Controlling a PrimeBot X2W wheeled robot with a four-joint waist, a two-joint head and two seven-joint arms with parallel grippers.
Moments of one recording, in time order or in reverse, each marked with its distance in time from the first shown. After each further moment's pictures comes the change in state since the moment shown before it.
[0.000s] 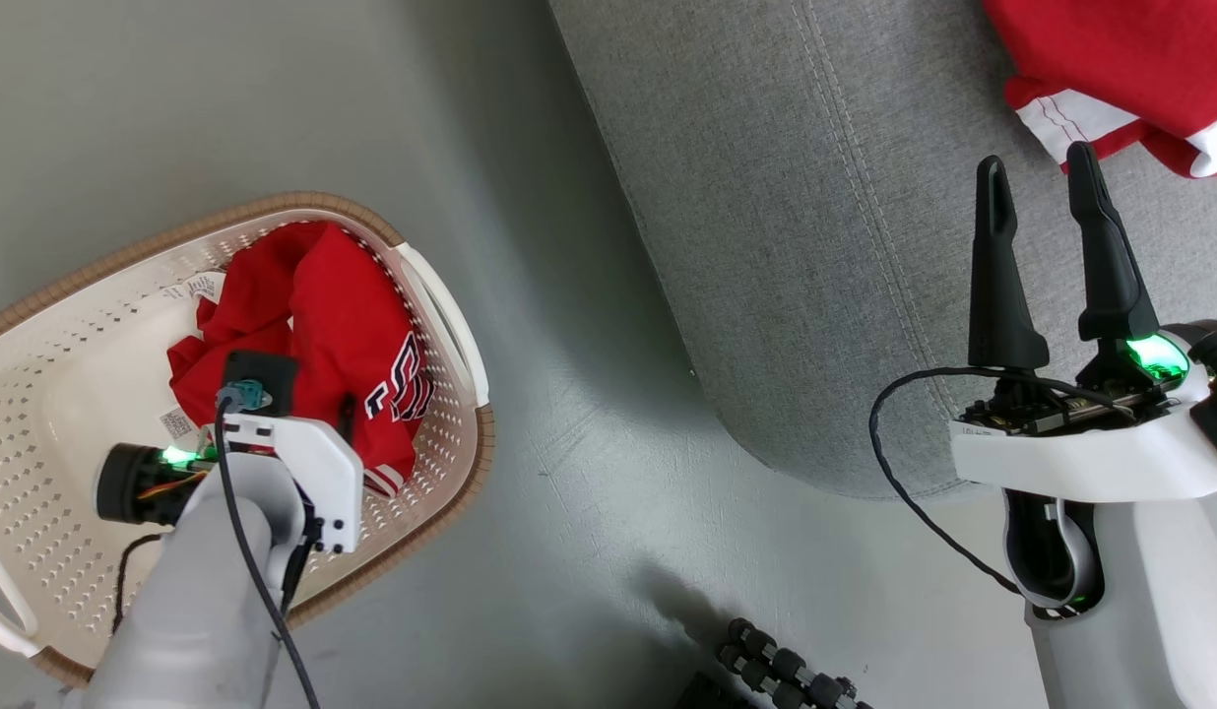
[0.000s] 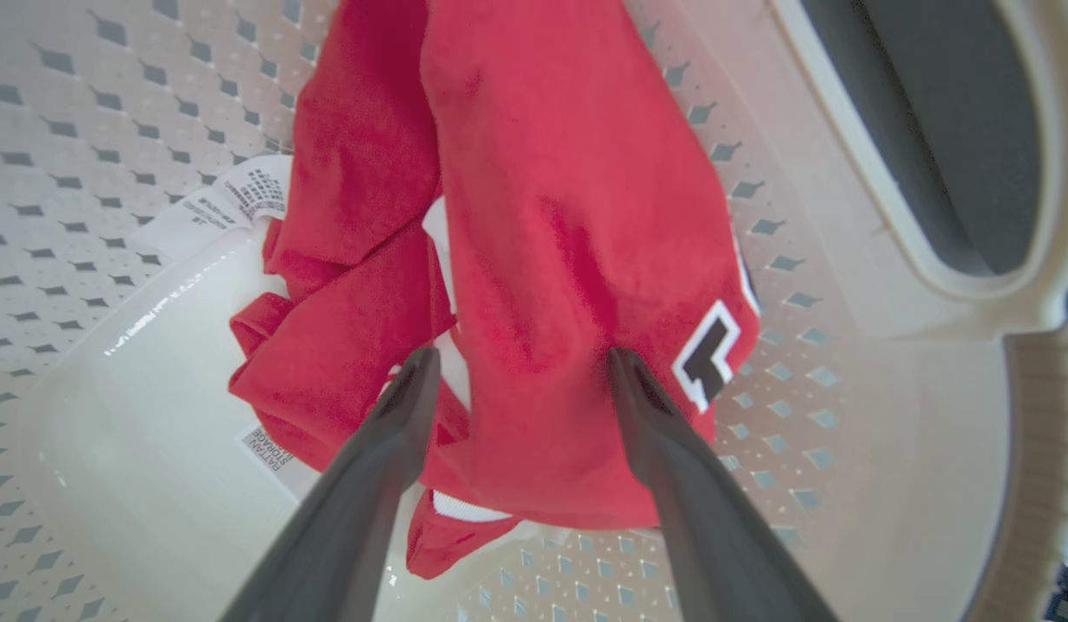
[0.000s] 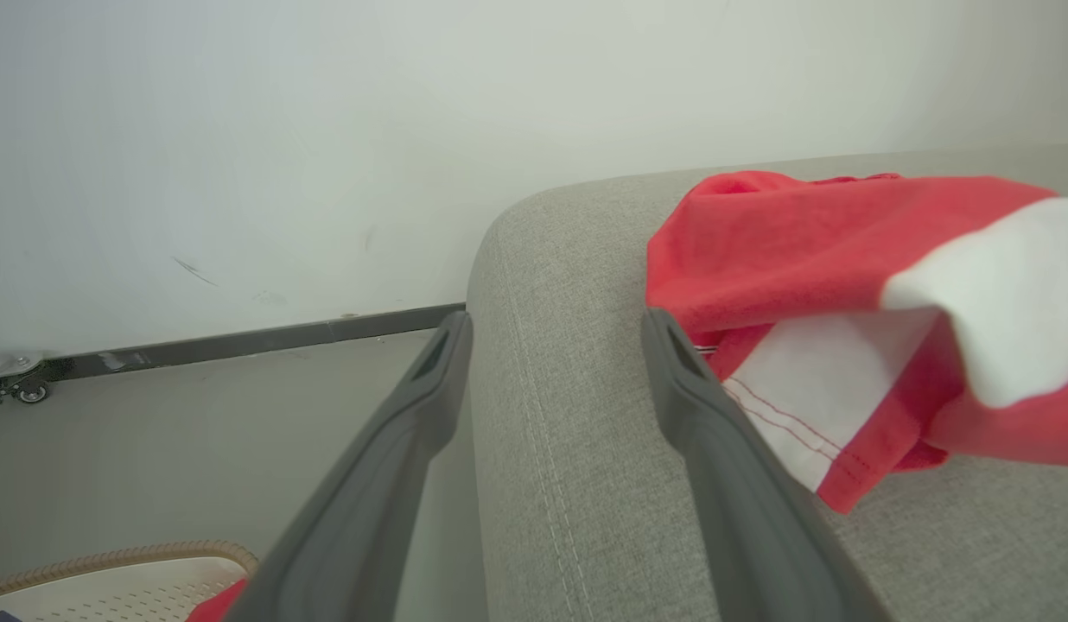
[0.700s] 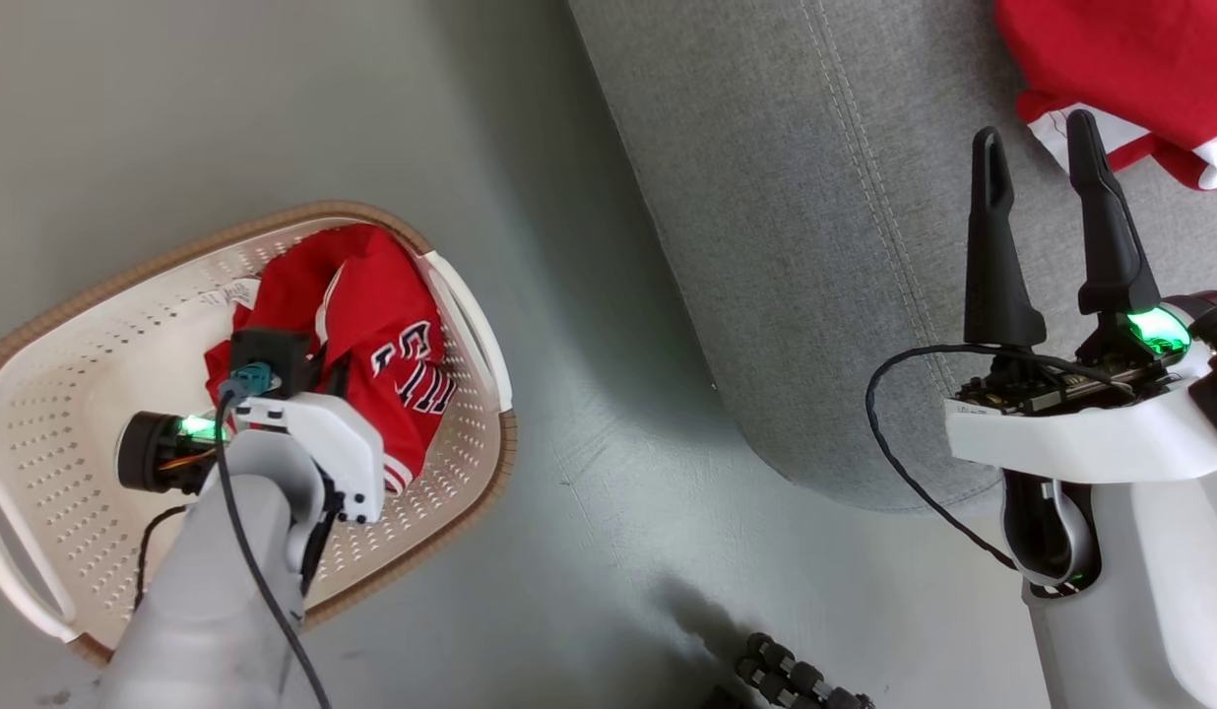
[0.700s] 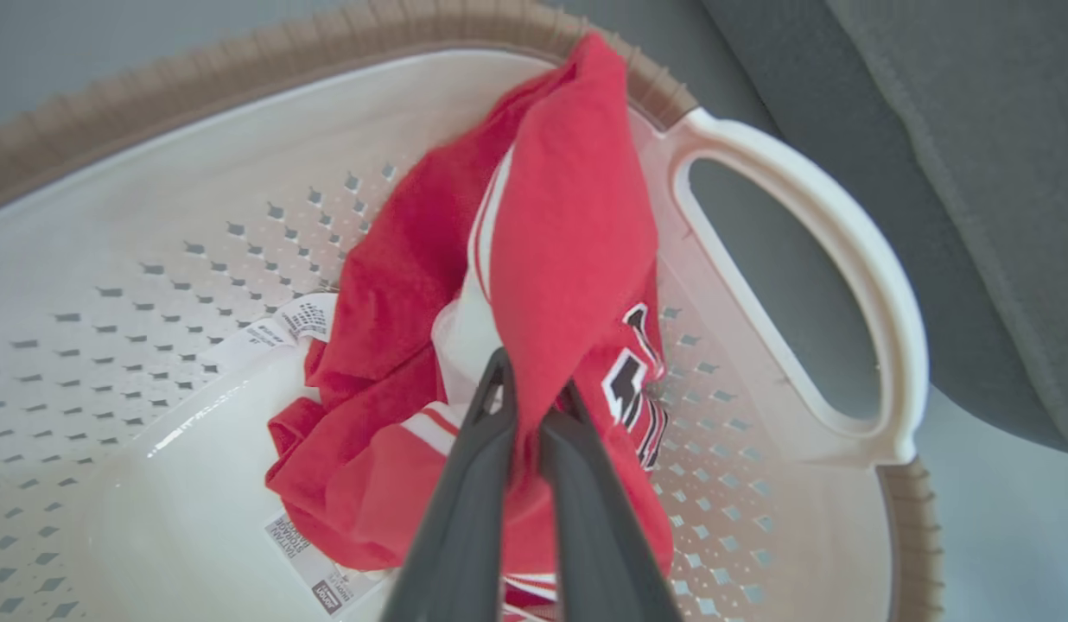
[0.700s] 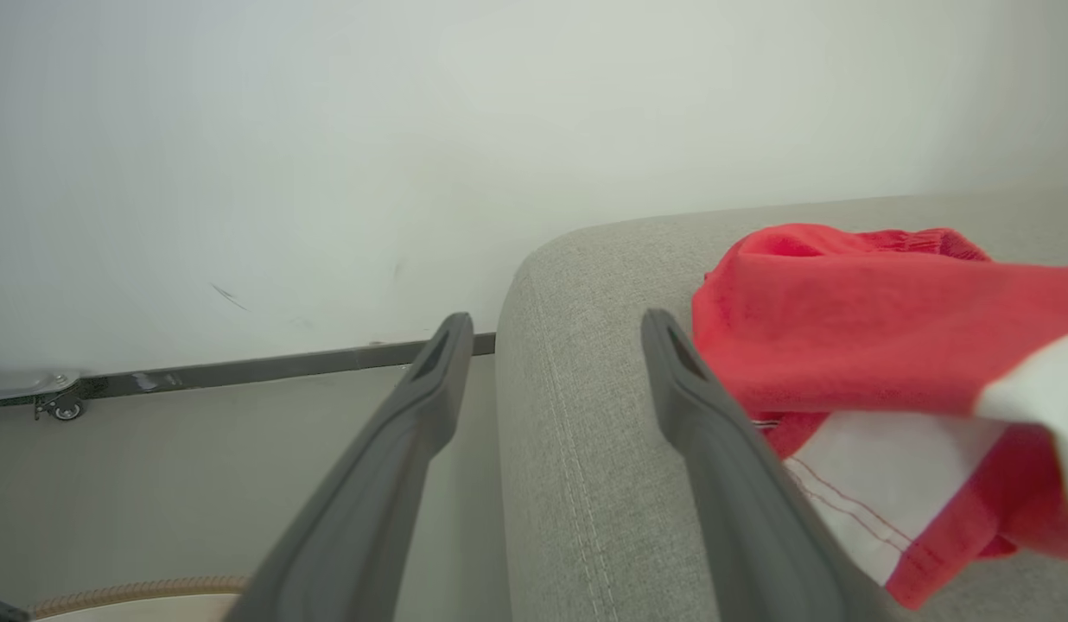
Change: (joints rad) left arm -0.027 -0.031 0.006 -0.007 -0.023 -0.039 -0.121; right arm -0.041 0.000 0.009 0.003 -0.019 0.000 0.000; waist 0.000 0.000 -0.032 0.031
